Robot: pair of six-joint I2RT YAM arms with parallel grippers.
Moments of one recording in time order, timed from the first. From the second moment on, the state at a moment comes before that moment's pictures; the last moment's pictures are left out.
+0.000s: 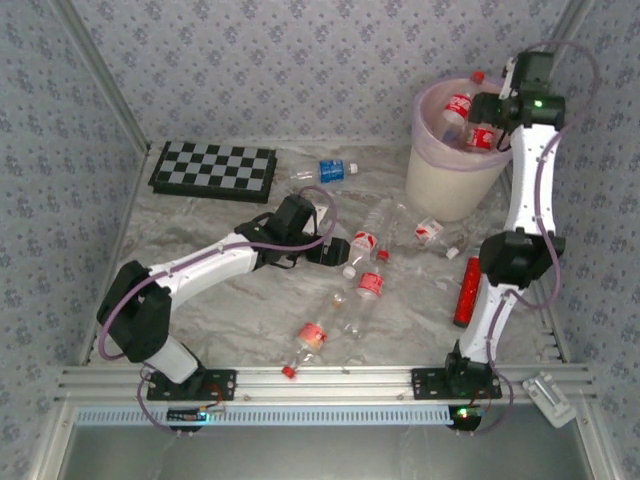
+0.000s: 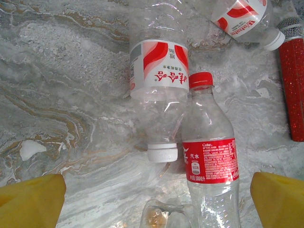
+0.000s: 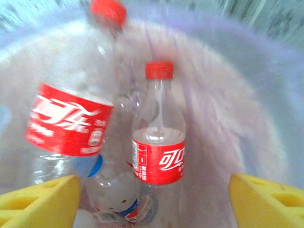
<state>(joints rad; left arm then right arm) -0.79 1.56 1.12 -0.37 0.19 -0.48 -0.16 2.02 2.48 -1.10 0.05 0.04</state>
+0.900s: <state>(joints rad) -0.83 1.84 1.48 -0.61 0.12 -0.33 -0.11 1.24 1.67 -0.94 -0.26 0.22</state>
